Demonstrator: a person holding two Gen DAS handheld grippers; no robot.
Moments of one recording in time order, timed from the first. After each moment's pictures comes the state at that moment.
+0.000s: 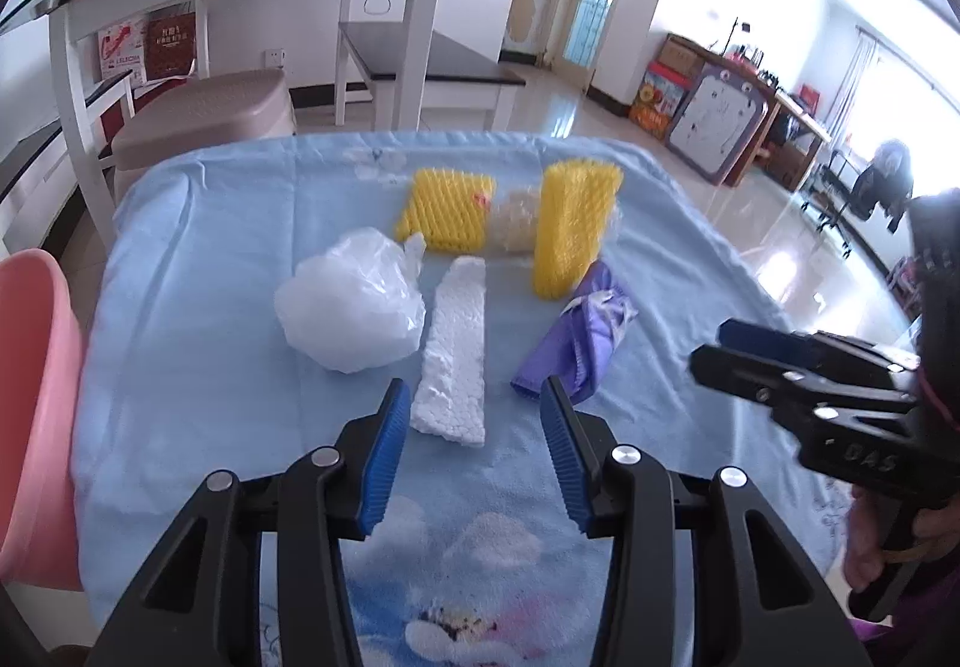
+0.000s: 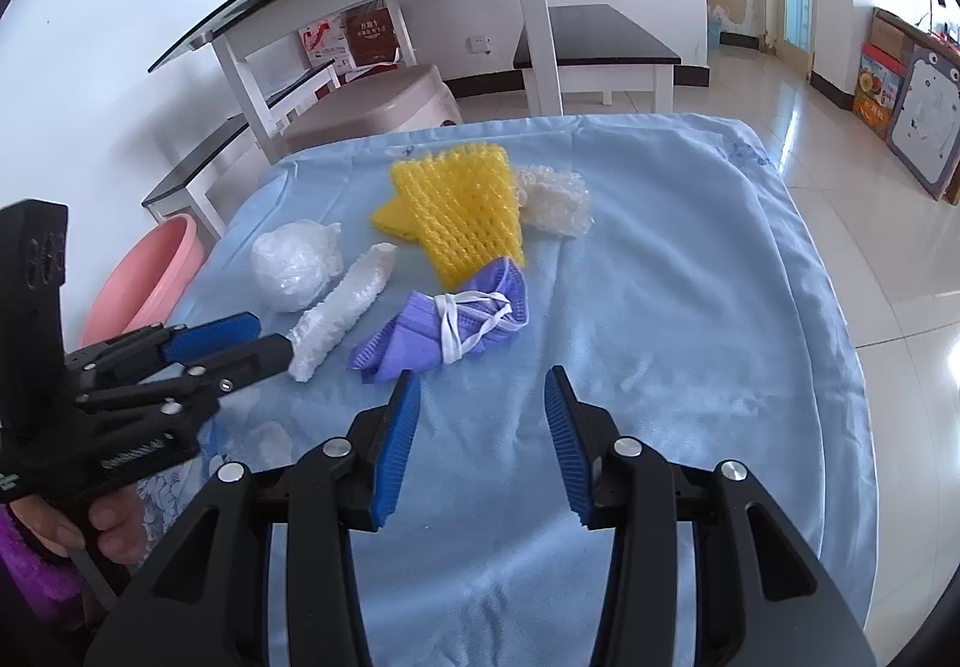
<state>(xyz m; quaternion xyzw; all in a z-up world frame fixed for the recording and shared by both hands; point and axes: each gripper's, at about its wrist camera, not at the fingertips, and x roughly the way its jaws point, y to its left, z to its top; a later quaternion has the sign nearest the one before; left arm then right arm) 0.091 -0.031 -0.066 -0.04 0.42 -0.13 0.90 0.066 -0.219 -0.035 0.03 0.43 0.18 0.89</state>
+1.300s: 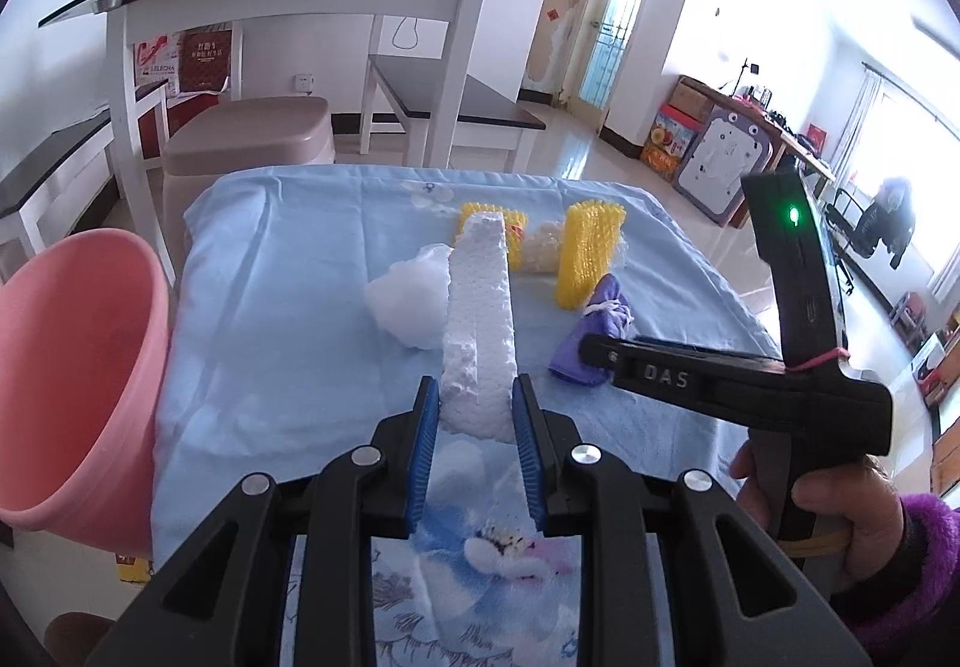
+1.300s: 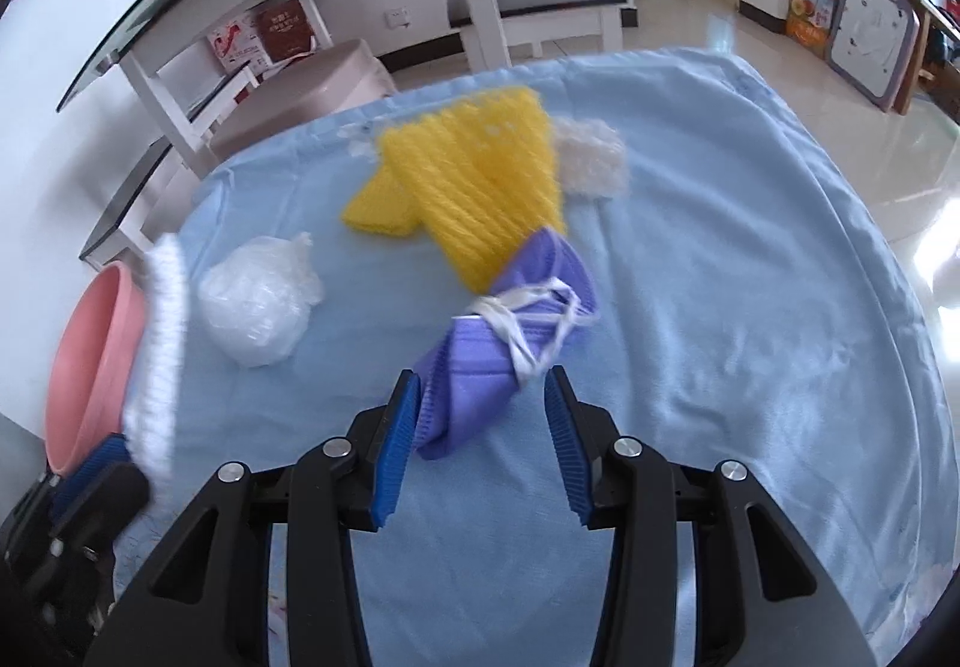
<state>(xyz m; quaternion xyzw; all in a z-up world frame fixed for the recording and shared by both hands) 0.038 0.012 -0.035 -0.07 0.37 -0.12 0.92 0.096 -0.166 -0.063 0.08 0.48 0.08 0.87</state>
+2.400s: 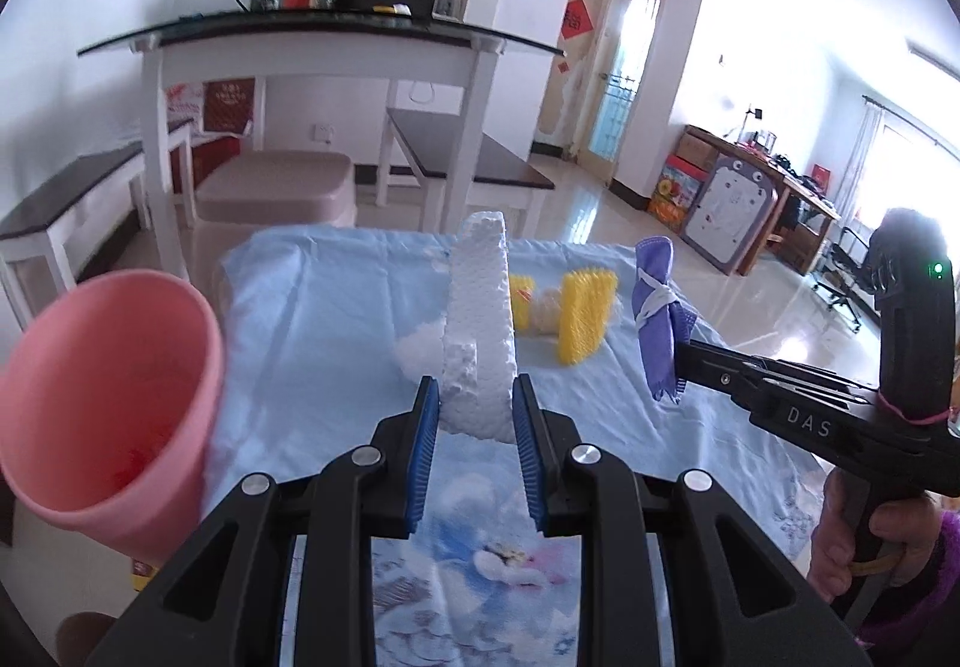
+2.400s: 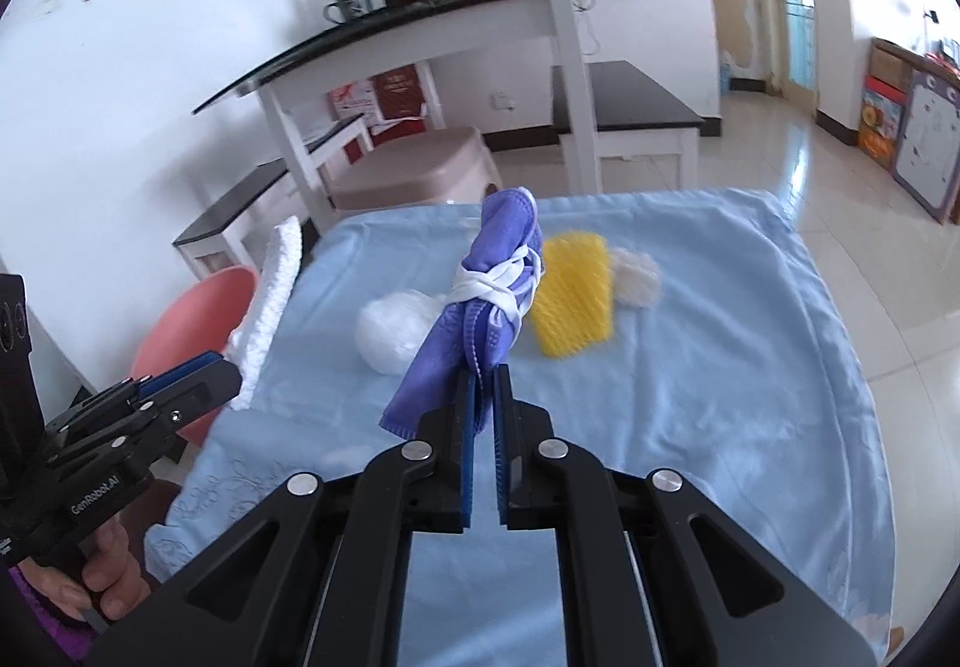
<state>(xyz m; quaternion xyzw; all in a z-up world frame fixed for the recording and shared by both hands) 0.005 0.025 -0.001 -0.07 0.30 -0.09 0.95 0.035 -0.175 0.013 0.04 0.36 0.20 0.91</state>
